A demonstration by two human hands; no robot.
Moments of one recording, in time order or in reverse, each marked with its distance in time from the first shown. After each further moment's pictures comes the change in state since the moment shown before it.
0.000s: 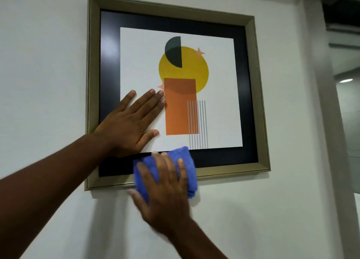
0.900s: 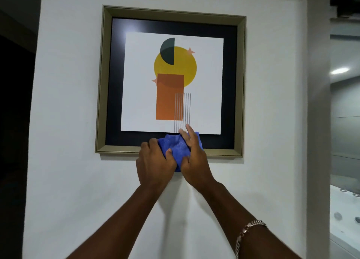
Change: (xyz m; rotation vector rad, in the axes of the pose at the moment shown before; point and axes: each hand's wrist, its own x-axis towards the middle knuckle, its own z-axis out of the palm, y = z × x) left_hand -0.016 0.210 -0.060 -0.690 -0.004 -1.178; right_hand 0.003 0.107 -0.094 1.022 -0.339 0.342
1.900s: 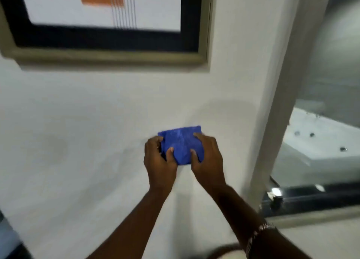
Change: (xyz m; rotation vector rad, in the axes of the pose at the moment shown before) left_hand -0.226 -0.026 0.122 -0.491 -0.081 -0.169; right_hand -0.229 0.121 -0.067 -0.348 0.205 0.225
